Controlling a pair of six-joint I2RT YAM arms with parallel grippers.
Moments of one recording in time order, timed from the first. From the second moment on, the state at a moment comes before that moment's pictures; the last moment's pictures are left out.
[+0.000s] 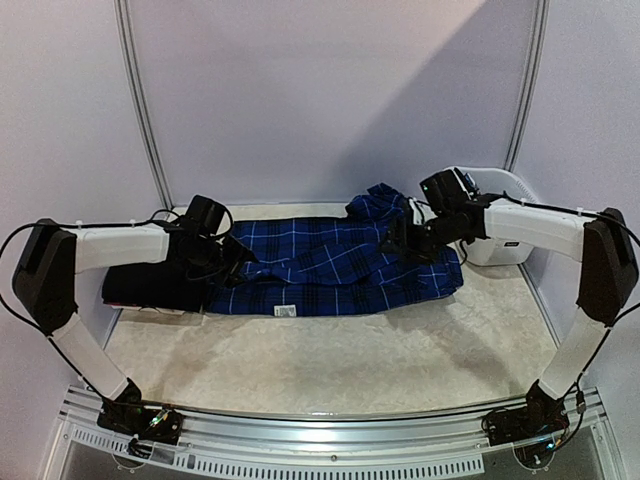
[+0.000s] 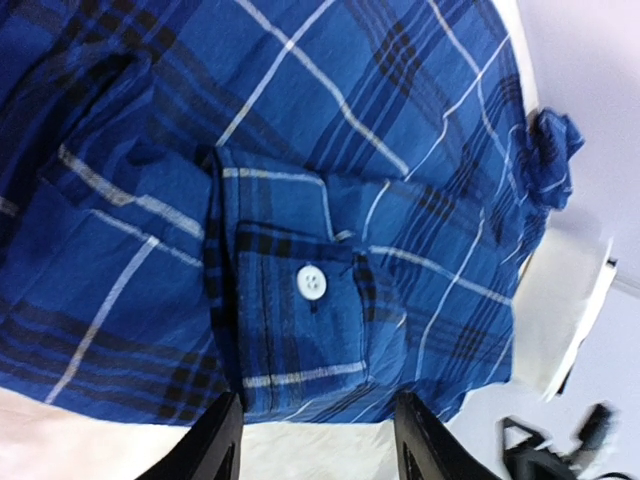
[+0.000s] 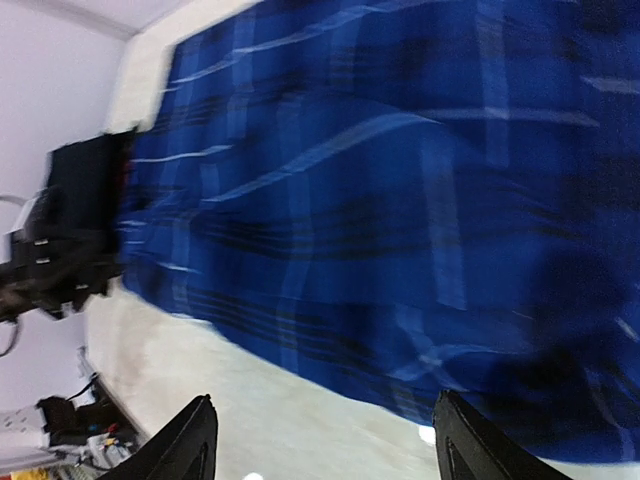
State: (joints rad) left arm -0.44 1.63 1.02 -0.30 0.19 -1.30; right arm 0.56 1.73 1.33 -0.44 -0.33 0.61
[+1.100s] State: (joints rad) left arm -0.46 1.76 1.04 -0.27 0.16 -1.48; right arm 0.50 1.49 1.00 -0.44 -0.24 0.62
